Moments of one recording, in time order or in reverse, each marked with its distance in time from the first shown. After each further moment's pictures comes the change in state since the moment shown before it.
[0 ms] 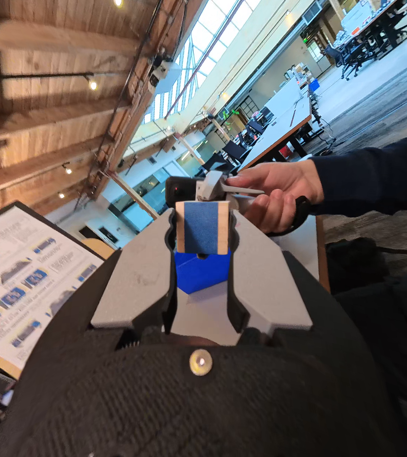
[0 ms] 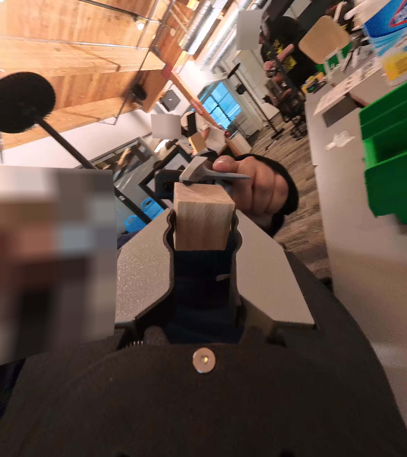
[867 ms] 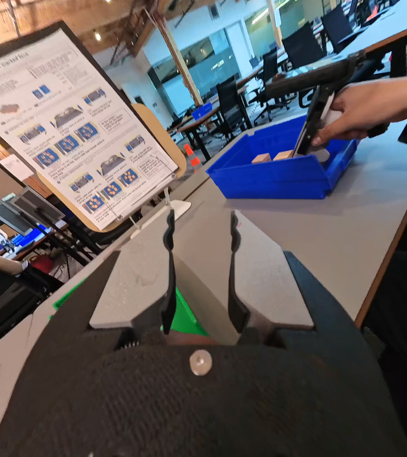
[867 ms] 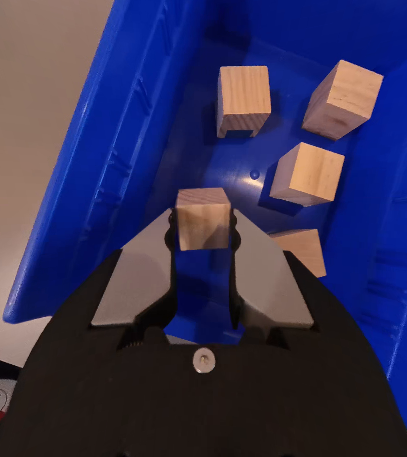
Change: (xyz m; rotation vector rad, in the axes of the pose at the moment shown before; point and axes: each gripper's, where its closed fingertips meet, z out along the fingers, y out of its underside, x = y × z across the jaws) left arm -0.072 0.088 -0.048 -0.479 -0.277 -0.215; right arm 0.171 0.010 -0.314 -0.315 1.697 0.043
